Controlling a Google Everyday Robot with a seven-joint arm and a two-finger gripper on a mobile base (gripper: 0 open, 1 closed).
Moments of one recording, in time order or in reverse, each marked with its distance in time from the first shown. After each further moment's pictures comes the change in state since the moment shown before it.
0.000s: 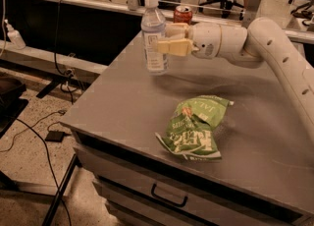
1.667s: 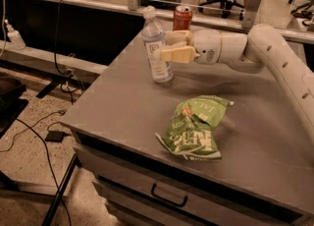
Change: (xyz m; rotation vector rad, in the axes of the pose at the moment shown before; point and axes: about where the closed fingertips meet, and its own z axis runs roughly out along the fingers) arm 0.022 -0.004 -0.008 0.023 0.025 0.059
